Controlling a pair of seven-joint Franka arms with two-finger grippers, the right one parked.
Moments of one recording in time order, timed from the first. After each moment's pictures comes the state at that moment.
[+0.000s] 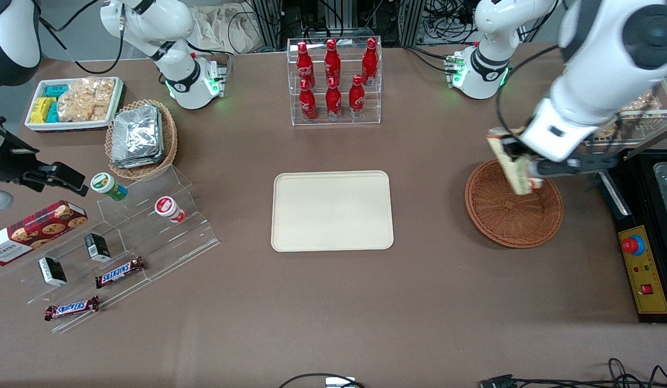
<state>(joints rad) 0.42 0.03 -0.79 -1.65 0.03 1.55 -0.35</state>
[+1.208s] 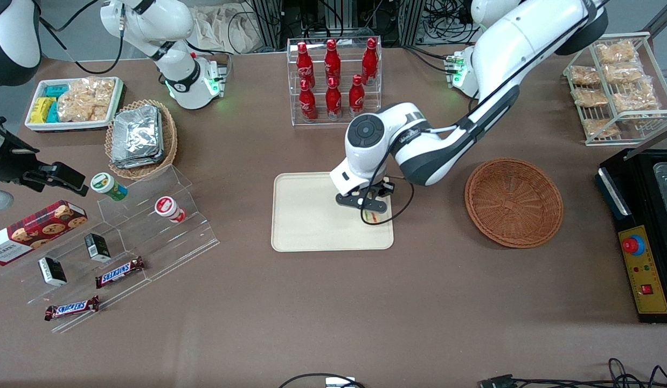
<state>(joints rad) 0.00 0.72 -0.91 -1.67 0.63 2.02 -0.86</state>
